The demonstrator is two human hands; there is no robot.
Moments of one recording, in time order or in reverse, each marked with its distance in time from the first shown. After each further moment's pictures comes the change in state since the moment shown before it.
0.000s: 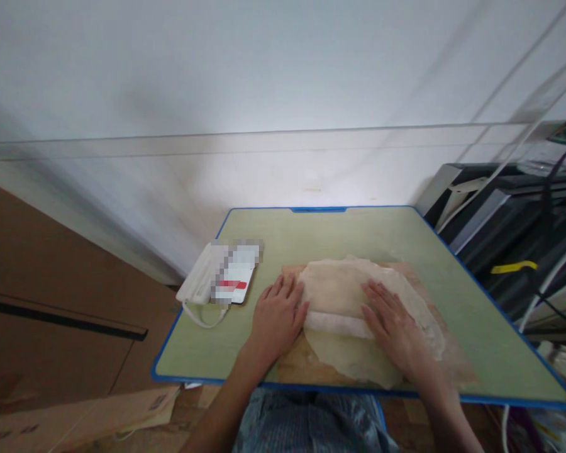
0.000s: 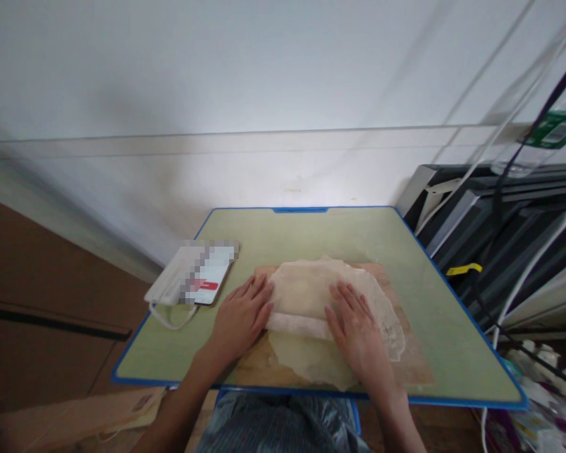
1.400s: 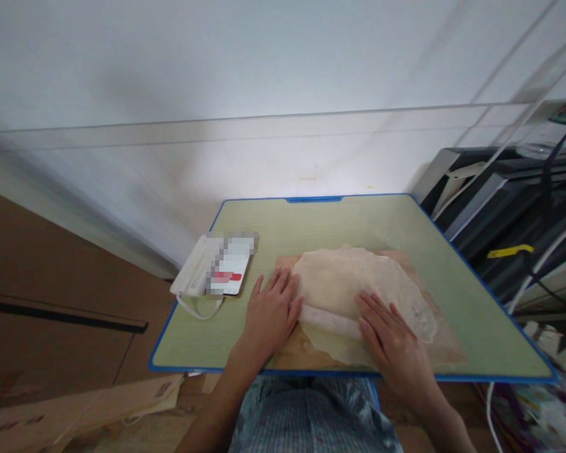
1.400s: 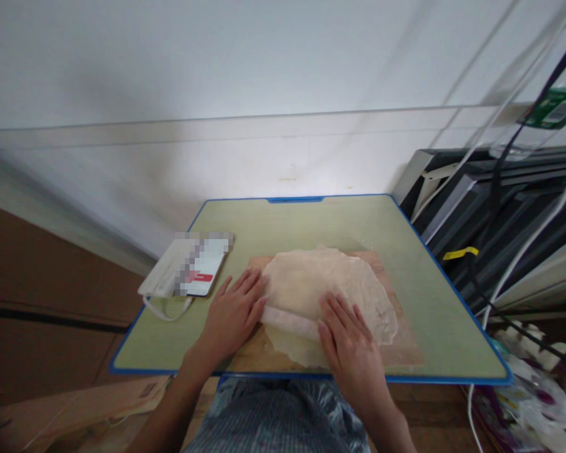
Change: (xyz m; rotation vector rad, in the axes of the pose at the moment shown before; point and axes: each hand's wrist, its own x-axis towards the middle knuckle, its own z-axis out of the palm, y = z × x) left_hand -0.008 0.004 -0.003 0.022 -0.034 -0.017; right_hand -0.035 -0.023 -0.016 -0.067 -0.035 -0.081
